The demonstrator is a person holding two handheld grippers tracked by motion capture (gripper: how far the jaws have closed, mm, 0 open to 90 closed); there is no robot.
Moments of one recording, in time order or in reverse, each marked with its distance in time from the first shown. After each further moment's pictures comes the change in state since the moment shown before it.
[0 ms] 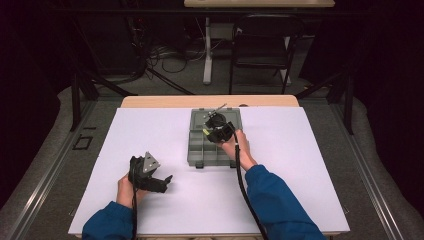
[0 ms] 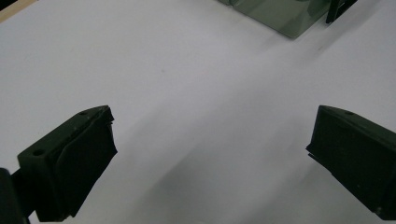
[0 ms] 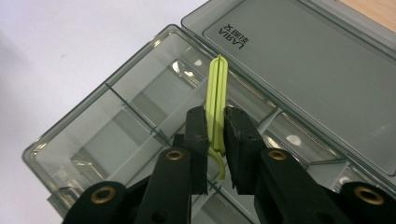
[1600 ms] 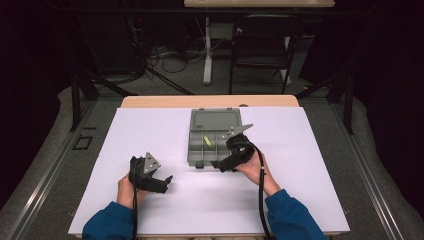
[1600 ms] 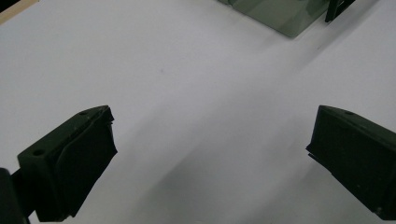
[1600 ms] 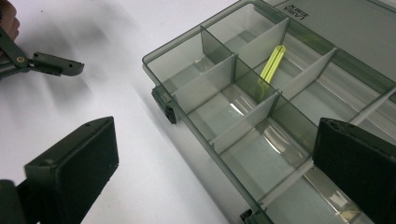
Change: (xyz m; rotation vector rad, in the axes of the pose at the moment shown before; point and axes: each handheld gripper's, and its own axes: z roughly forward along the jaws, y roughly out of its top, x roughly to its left) left arm -0.002 0.000 0.000 0.006 0.006 0.008; right arm 0.004 -0.077 -0.054 -0.174 0.222 -0.079
